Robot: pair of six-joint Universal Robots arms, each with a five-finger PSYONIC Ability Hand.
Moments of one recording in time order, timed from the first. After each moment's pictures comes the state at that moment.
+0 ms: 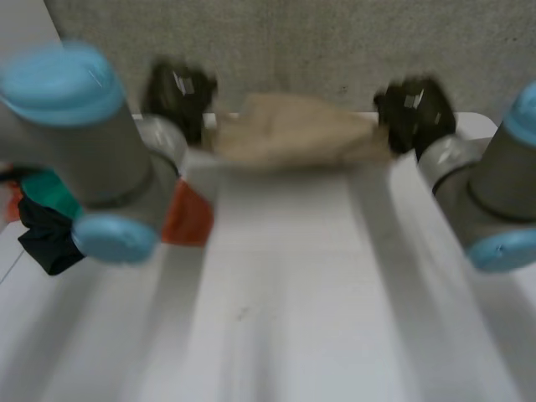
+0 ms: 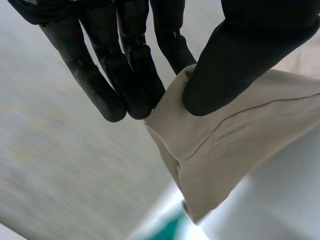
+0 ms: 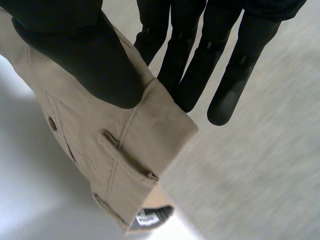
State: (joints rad) left arm 4.13 -2.09 -1.12 3.23 -1.76 3.70; right arm 1.94 -1.12 1.35 -0.26 1.47 2.69; left_hand 1.14 1.20 1.19 1.20 1.02; right_hand 1.11 1.16 1.18 1.19 1.02
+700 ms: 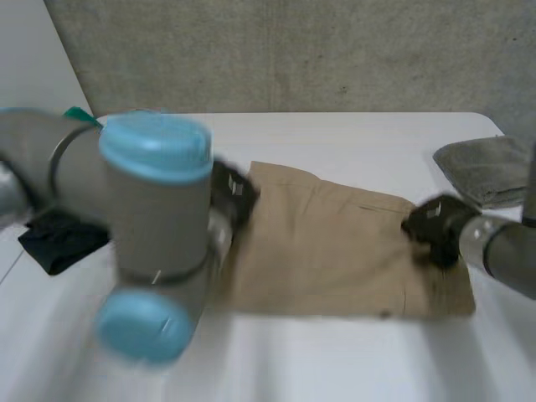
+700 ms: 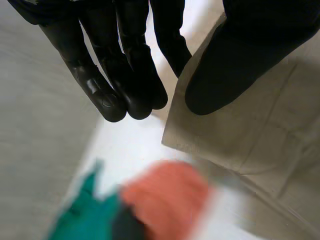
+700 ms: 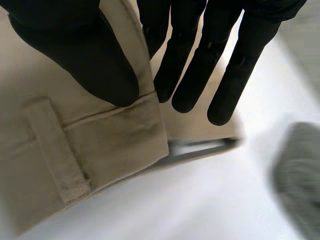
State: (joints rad) left arm 3.94 -2.13 -1.12 2.92 -1.87 3.86; right arm 1.80 -1.16 1.46 0.30 1.43 2.36; left_hand 1.14 1.20 1.19 1.20 1.02; right_hand 1.11 1.17 1.19 1.20 1.02
